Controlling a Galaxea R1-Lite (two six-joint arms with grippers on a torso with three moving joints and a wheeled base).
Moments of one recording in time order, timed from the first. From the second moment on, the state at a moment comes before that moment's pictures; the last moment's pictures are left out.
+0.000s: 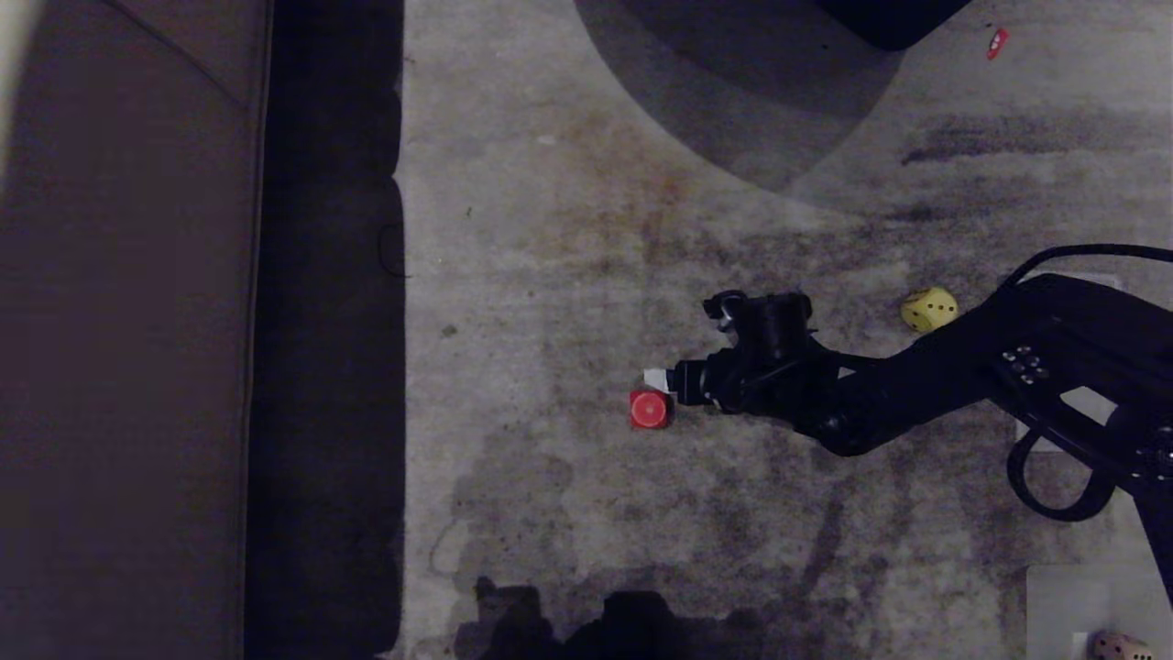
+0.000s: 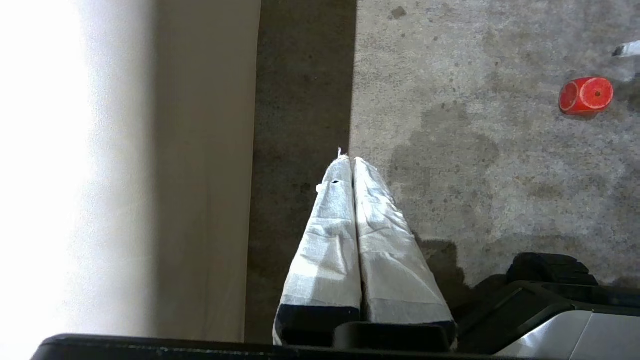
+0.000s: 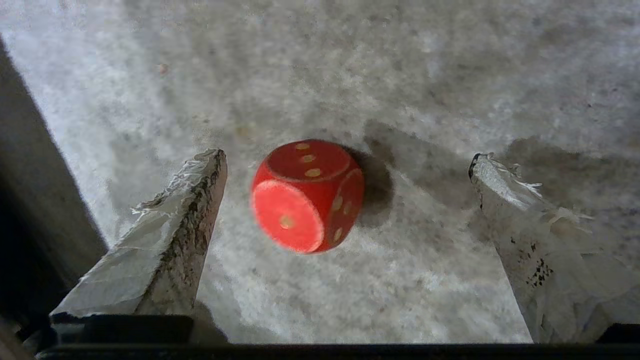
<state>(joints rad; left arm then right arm) 0.00 0.00 0.00 0.00 0.04 -0.03 0.43 2.28 -1.32 -0.58 0.09 0.21</state>
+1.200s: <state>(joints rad) 0.00 0.00 0.00 0.00 0.04 -0.03 0.40 2.42 -1.38 -0.61 0.09 0.20</state>
